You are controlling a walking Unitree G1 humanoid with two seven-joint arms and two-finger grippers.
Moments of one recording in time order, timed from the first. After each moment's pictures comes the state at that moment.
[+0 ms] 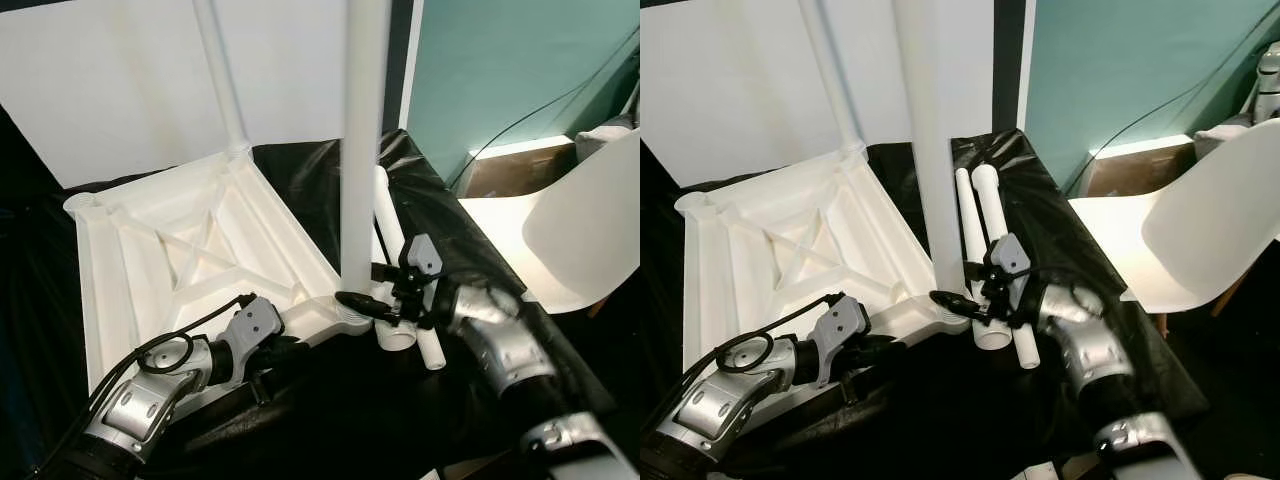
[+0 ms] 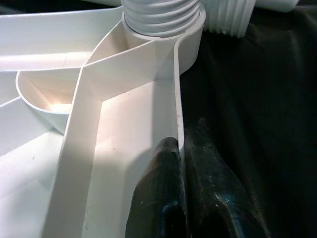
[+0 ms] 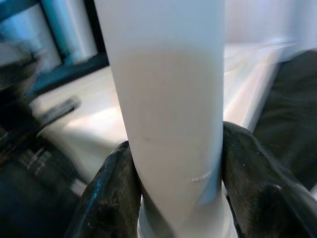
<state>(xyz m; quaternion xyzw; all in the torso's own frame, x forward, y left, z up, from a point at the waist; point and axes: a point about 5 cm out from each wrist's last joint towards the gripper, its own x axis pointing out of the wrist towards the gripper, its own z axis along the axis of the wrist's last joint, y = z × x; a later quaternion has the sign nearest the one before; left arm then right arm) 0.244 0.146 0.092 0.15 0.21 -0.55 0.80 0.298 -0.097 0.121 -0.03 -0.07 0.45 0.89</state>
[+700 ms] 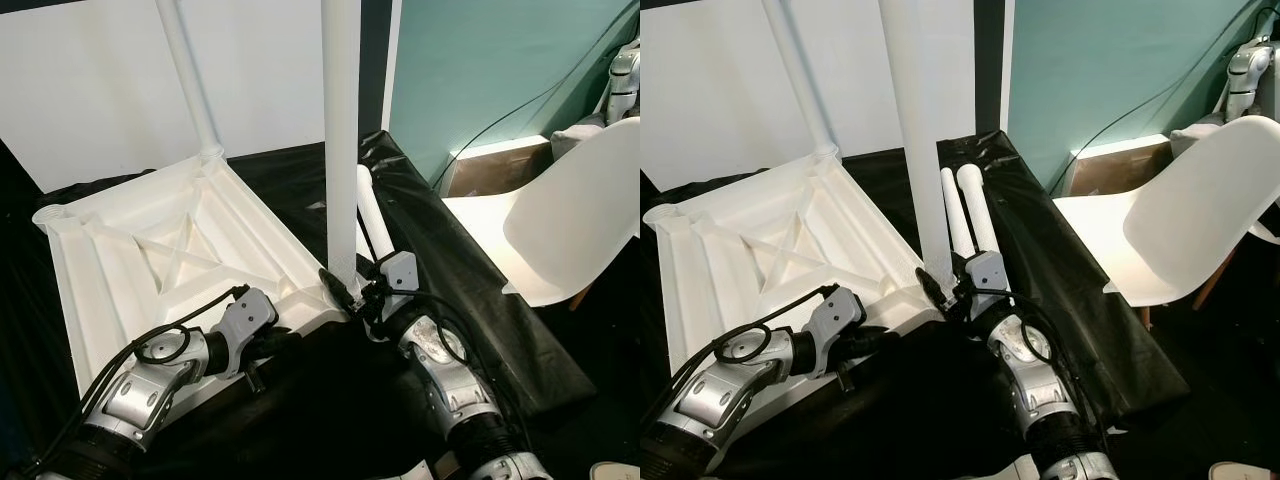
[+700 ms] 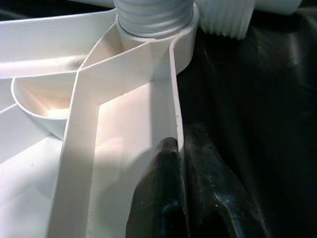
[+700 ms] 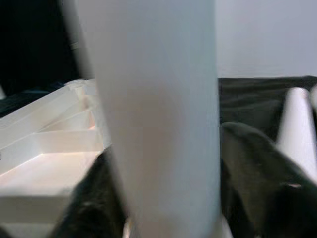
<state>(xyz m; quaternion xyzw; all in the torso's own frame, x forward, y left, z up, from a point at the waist) 0.248 0.143 0.092 0.14 0.21 -0.54 0.80 0.305 -0.081 0.123 -0.04 -0.10 0.33 0.94</state>
